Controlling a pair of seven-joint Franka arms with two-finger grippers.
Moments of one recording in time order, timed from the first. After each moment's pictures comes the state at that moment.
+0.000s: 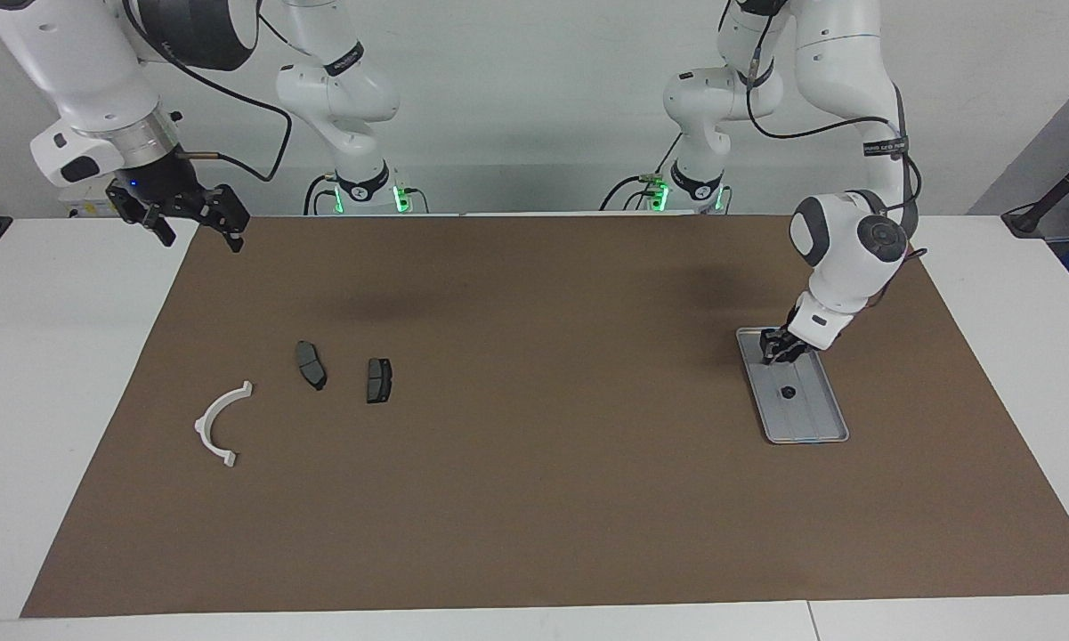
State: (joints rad) left arm 0.02 0.17 -0.01 -2.21 -0.01 2.35 -0.01; right arm -0.16 -0.06 0.05 -1.67 -0.03 1.59 0.01
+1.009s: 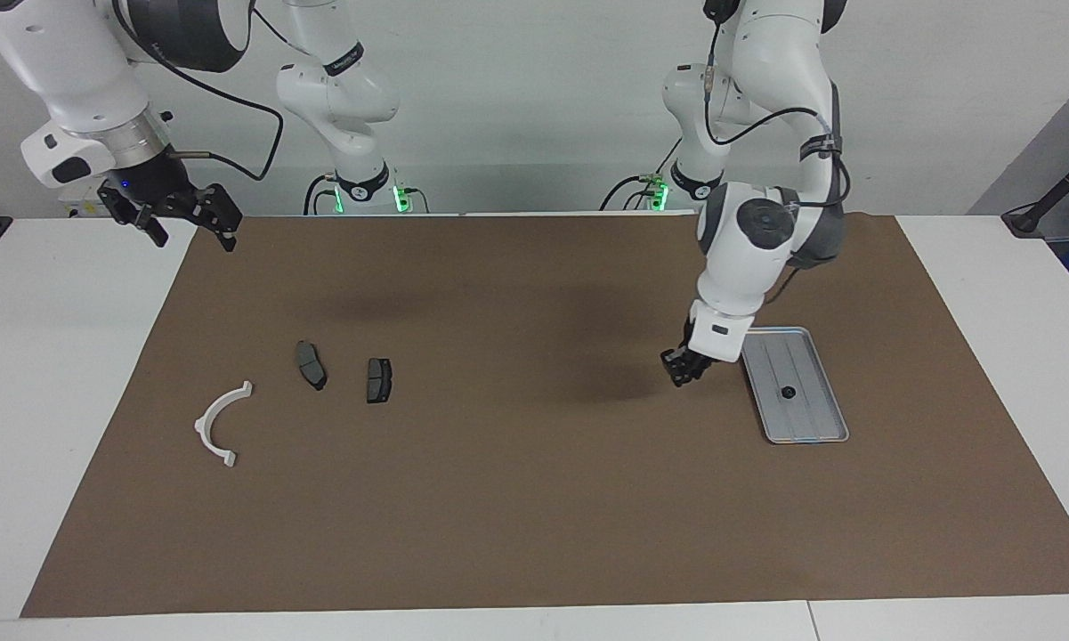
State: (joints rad) left arm -0.38 0.31 -0.04 -1.80 -0.03 2.20 -0.76; right arm -0.17 -0.06 0.05 -1.68 -0.03 1.60 -0.03
